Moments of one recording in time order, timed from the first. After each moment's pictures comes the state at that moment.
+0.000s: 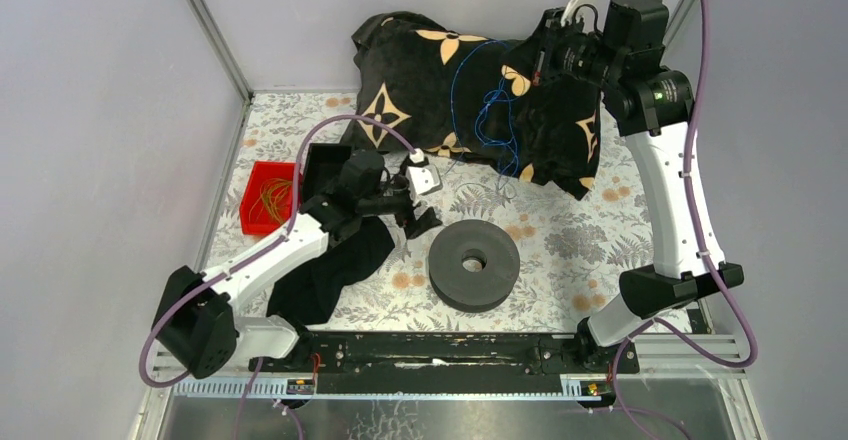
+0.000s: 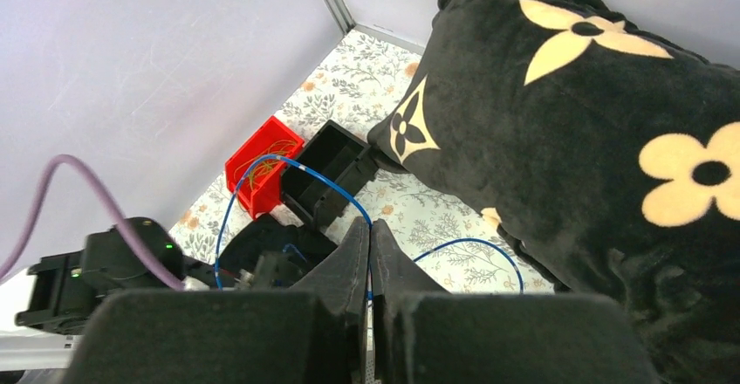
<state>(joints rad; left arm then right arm) -0.62 1.30 0.90 -0.08 0.59 0.40 0.27 1.59 2.15 -0.78 -0.52 0.24</state>
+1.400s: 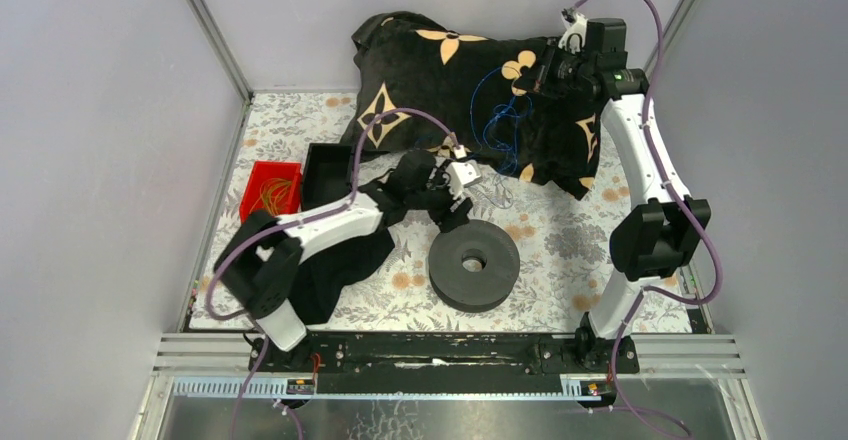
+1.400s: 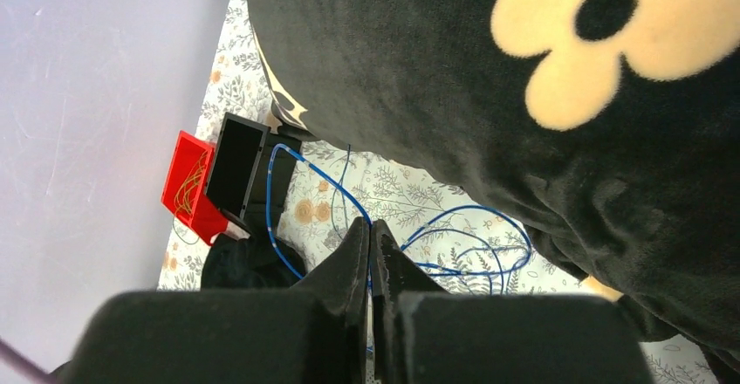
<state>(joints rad) -0.71 1.63 1.03 0.02 0.41 0.26 0.10 1.80 1.89 -0.61 -0.52 0.39</state>
